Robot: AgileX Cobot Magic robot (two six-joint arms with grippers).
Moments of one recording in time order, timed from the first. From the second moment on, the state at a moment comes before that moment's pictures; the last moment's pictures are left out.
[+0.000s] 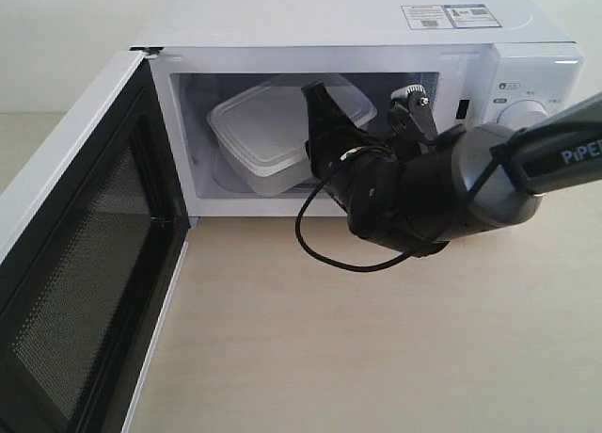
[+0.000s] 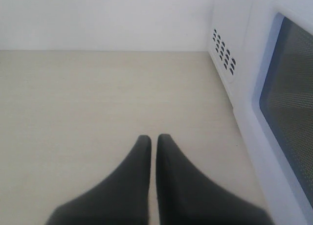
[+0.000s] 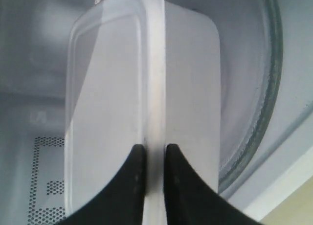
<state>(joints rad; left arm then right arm) -0.04 0.00 0.00 0.16 0.33 -0.16 0.71 1.98 -1.04 0.82 -0.60 0.75</state>
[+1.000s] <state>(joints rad) -0.04 0.00 0.00 0.16 0.33 -0.16 0.70 1.95 -1.02 0.69 -0.59 0.74</state>
